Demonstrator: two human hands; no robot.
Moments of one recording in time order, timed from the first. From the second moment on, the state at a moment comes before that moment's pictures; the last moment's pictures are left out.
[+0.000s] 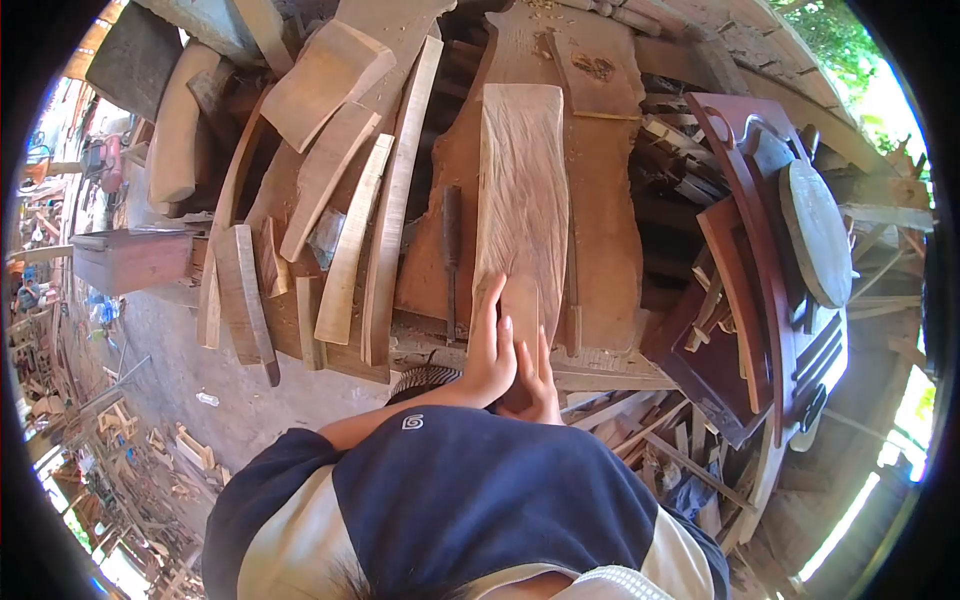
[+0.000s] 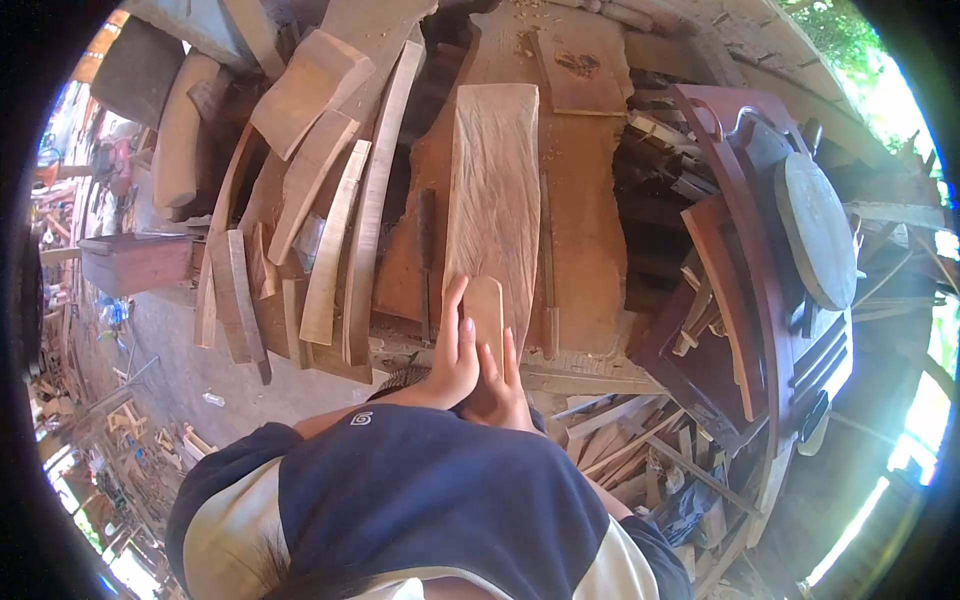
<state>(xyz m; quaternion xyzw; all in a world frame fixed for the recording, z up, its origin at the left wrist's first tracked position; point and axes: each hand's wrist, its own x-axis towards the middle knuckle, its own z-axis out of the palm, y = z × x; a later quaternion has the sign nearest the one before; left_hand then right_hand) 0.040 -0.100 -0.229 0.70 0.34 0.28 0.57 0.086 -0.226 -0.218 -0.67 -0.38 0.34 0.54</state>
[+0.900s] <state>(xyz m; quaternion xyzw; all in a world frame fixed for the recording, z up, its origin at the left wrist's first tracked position) 0.050 -0.070 -0.243 0.71 0.28 0.27 0.59 0.111 -0.188 -0.197 -0.66 -0.45 0.35 0.49</state>
